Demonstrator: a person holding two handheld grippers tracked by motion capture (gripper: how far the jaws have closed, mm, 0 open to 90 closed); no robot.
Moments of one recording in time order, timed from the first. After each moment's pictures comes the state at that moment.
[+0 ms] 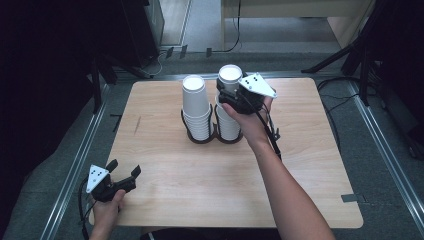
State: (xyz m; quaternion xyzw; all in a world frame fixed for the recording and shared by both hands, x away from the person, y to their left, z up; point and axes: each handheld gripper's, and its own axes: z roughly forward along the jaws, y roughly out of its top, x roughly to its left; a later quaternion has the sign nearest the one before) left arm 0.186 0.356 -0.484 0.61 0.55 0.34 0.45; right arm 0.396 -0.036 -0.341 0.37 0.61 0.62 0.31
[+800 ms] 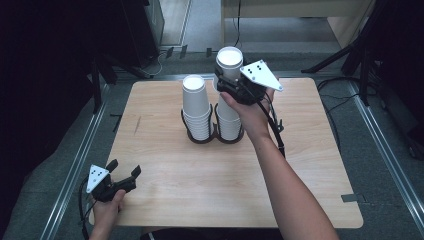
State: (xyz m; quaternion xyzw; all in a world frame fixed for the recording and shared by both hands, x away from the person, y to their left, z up) left arm 0.186 0.356 -0.484 0.61 0.55 0.34 0.45; right arm 0.387 -0.036 -0.298 0.33 0.58 0.66 0.34
